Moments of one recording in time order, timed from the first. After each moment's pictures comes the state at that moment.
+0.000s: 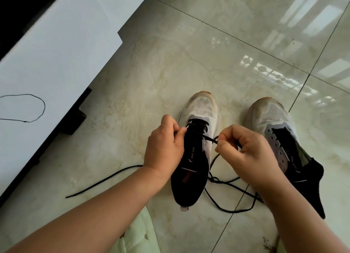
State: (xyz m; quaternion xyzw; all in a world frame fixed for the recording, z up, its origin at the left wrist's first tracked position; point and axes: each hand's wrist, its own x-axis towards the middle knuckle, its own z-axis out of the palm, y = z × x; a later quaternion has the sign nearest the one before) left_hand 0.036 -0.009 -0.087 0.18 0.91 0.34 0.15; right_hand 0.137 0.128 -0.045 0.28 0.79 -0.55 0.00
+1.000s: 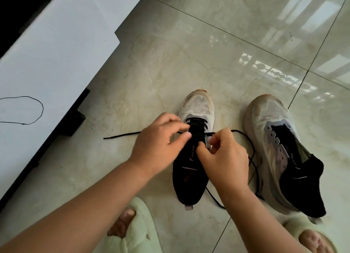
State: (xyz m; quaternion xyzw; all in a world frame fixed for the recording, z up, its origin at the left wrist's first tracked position) left_hand 0.020 -0.023 -0.067 0.32 0.88 0.30 0.20; right_hand 0.127 0.080 -0.080 0.44 0.82 -0.37 -0.02
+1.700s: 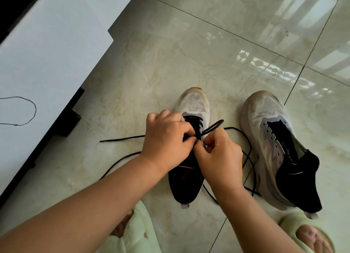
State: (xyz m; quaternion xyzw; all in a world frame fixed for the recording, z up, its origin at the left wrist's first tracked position) left_hand 0.029 0.005 -0.059 0.37 0.90 0.18 0.15; right_hand 0.129 0.076 -0.085 0.44 0.80 -0.40 -0.06
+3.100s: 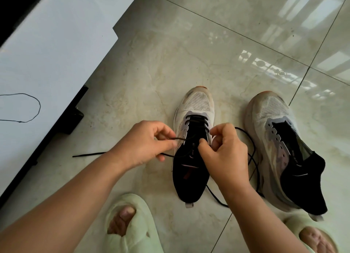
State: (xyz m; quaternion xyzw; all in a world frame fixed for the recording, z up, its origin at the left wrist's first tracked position) left_hand -0.002 -0.040 -0.056 0.15 0.82 0.33 0.45; right_hand 0.127 0.081 -0.081 0.44 0.77 -0.46 -0.07
